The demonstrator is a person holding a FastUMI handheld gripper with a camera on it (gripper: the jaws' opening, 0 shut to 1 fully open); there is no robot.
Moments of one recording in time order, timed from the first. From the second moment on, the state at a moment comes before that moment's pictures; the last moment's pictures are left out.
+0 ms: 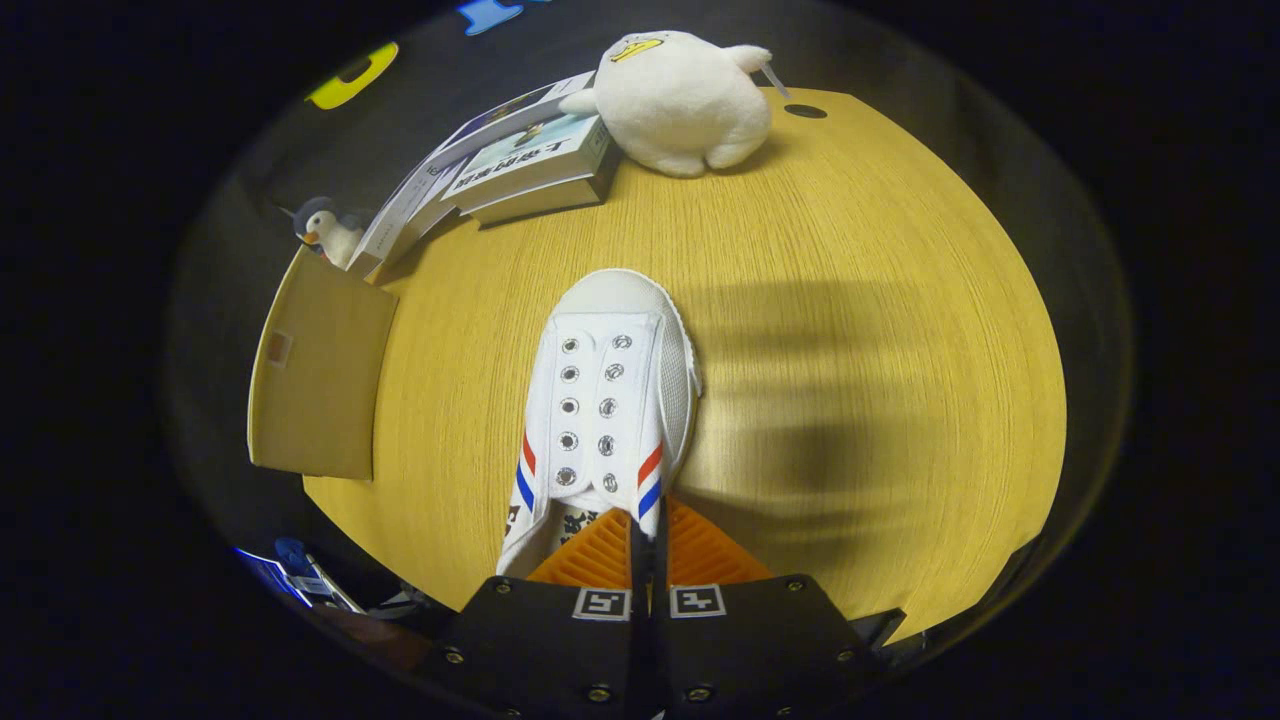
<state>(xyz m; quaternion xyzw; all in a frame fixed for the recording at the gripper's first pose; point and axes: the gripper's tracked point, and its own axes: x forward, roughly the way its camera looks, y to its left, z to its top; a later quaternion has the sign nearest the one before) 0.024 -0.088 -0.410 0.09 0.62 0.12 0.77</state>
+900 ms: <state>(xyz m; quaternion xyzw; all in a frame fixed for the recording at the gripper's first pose) 0.035 0.002 -0.292 0.12 0.59 0.16 0.78</state>
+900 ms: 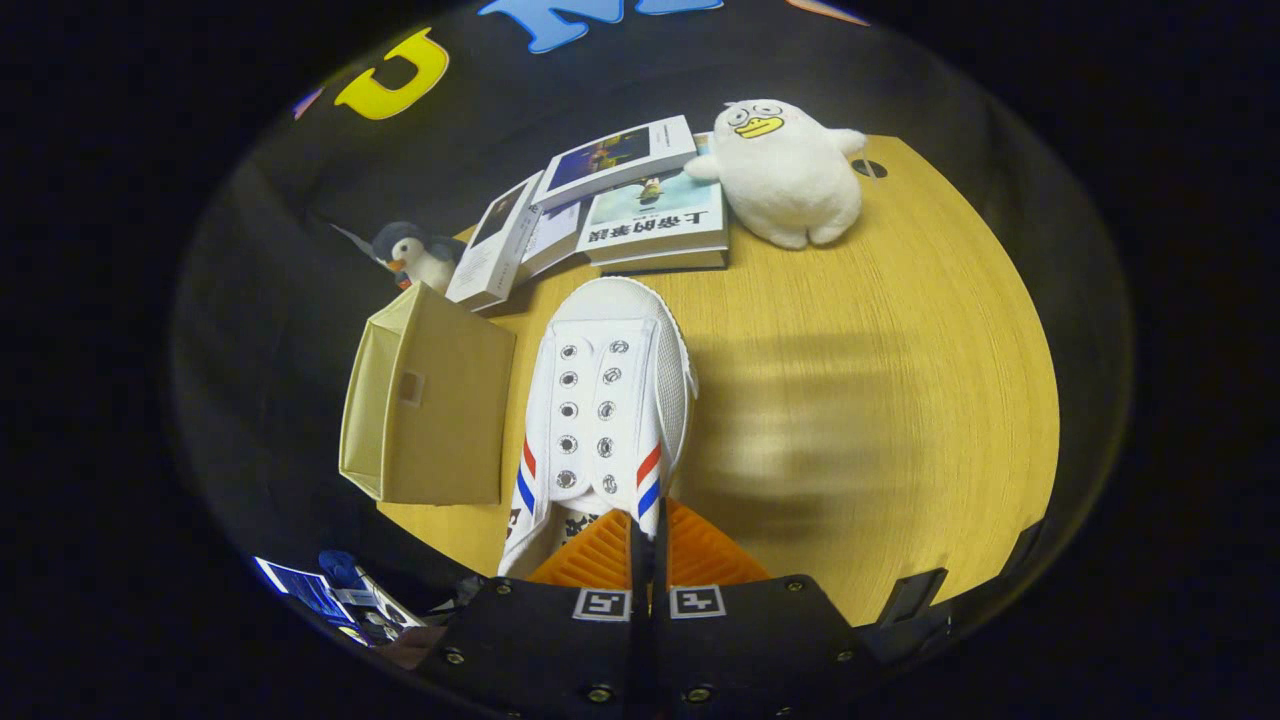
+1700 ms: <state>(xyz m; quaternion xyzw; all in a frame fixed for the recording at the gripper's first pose) 0.058 0.136 -0.214 0.05 0.56 0.26 0.79</state>
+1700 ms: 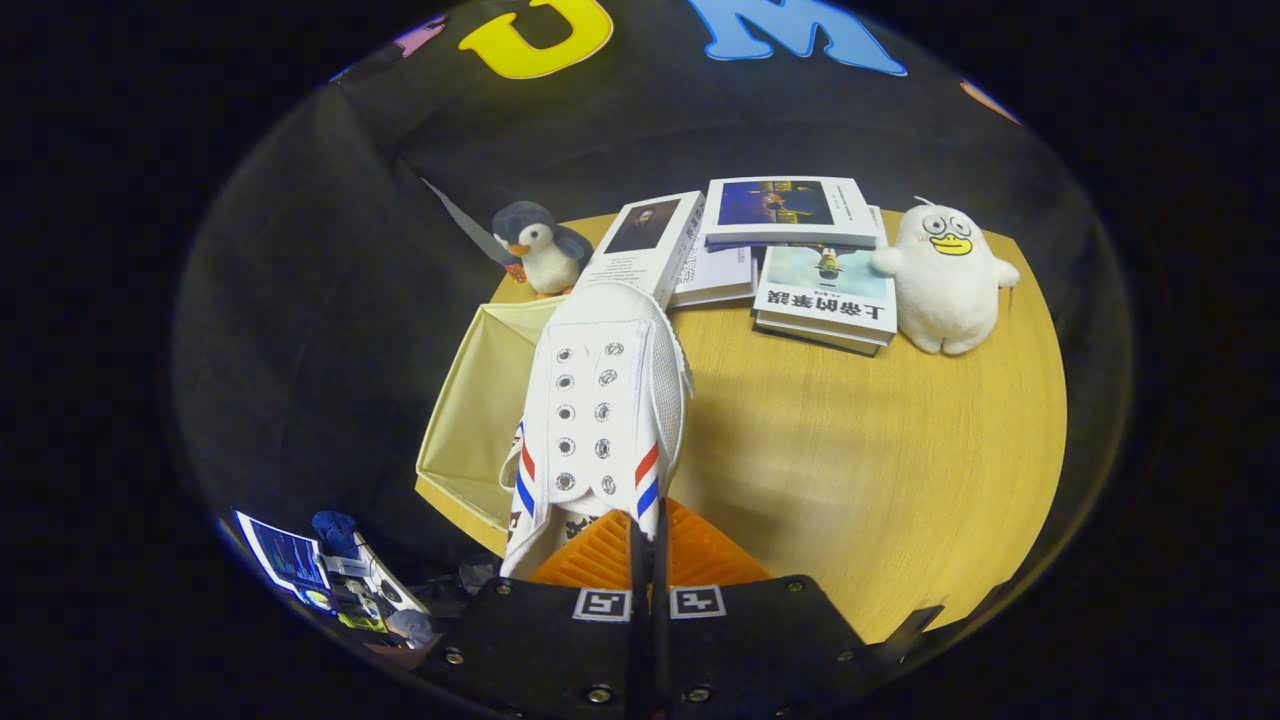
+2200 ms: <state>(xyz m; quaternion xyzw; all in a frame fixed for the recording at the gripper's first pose) 0.071 0.219 -0.208 0.03 0.56 0.29 0.78</state>
